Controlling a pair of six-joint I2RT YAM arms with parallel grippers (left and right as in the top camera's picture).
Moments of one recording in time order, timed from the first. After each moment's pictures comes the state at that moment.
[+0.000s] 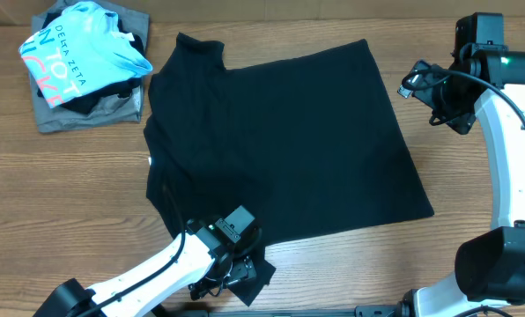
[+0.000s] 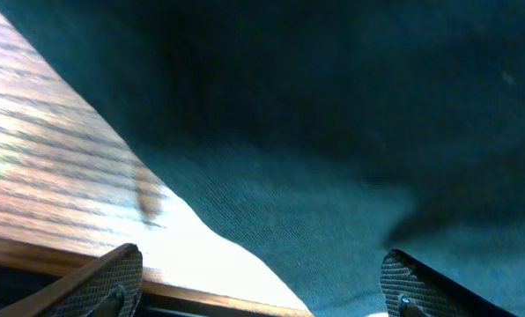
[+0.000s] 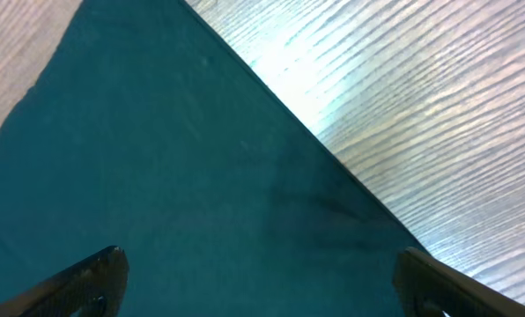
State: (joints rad) left arm -0.78 1.37 0.59 -0.89 0.16 -1.13; right arm -0.08 1.74 1.73 -1.21 -0.03 0.51
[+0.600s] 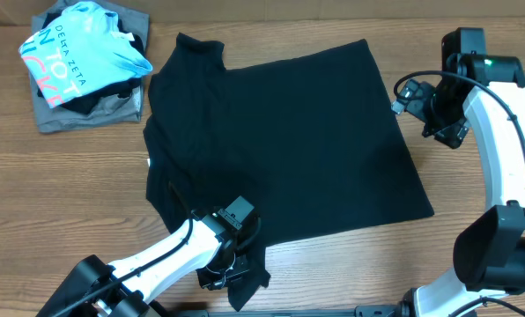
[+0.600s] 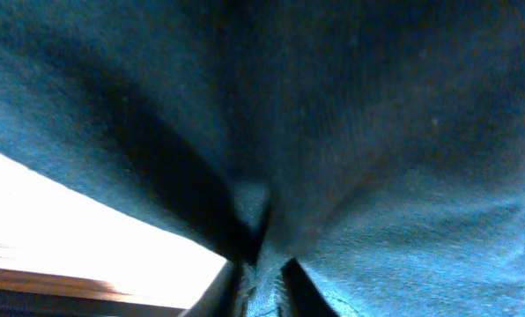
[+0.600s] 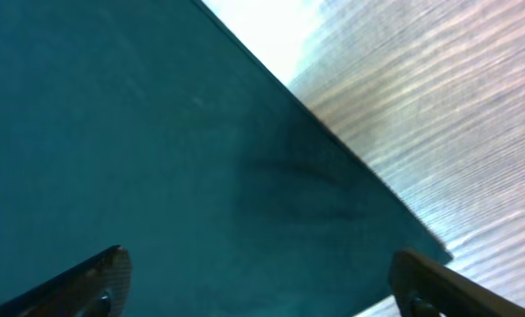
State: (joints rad) left arm -0.72 1.48 0.62 -0.85 0.27 -1.03; right arm -0.08 1.80 1.63 -1.23 -0.03 0.52
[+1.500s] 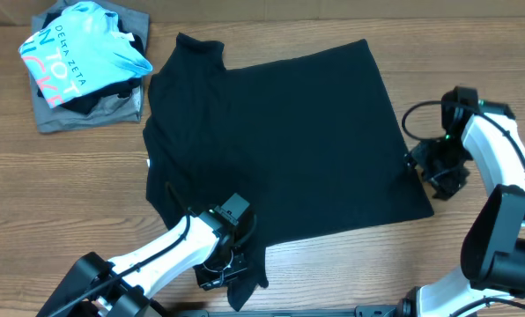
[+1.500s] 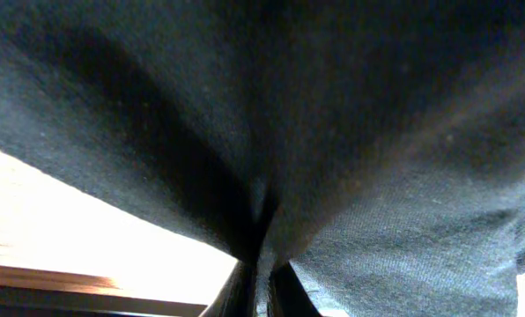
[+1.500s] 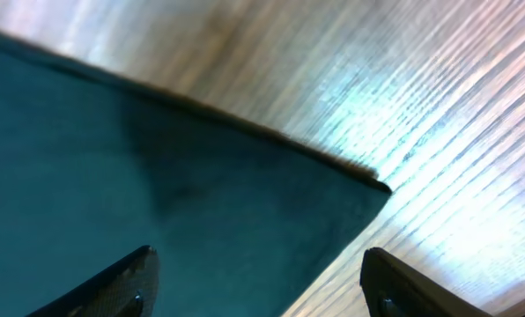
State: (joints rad) left arm -0.68 1.49 0.62 -0.87 0.30 -0.99; right arm -0.21 1.80 1.22 -1.13 0.01 0.72
